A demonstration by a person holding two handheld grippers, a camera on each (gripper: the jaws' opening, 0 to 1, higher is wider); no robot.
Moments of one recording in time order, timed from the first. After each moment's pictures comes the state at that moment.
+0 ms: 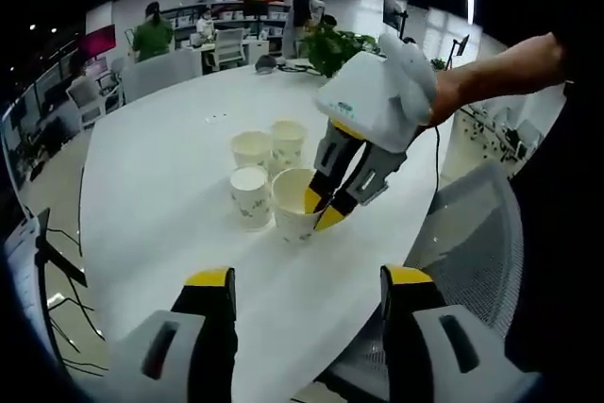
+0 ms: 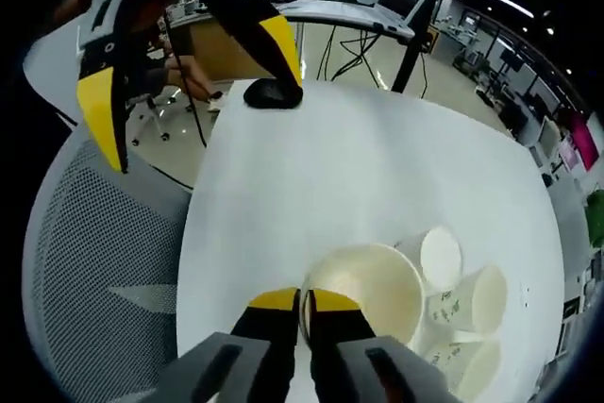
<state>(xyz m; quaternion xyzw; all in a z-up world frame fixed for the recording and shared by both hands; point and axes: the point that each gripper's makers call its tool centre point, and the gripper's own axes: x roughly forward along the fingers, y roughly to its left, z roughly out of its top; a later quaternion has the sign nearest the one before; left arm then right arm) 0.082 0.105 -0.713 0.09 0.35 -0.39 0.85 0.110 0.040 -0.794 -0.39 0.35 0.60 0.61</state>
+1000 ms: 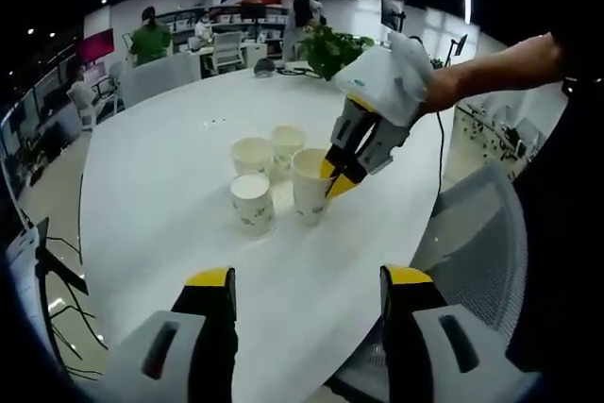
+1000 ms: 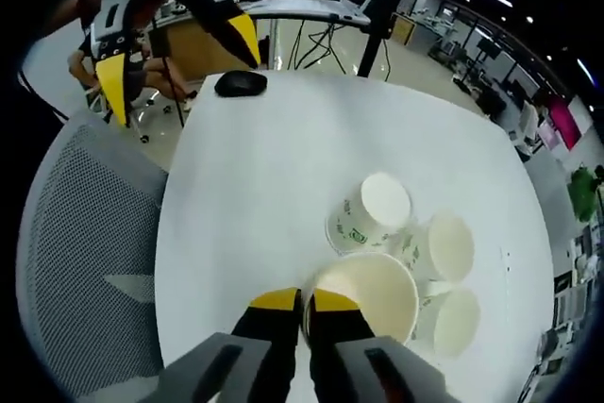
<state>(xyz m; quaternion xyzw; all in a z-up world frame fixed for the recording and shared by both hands) 0.089 0.099 -0.711 0.09 0.34 -0.40 0.85 0.144 -0.012 -0.785 -0.38 0.36 0.54 0.65</state>
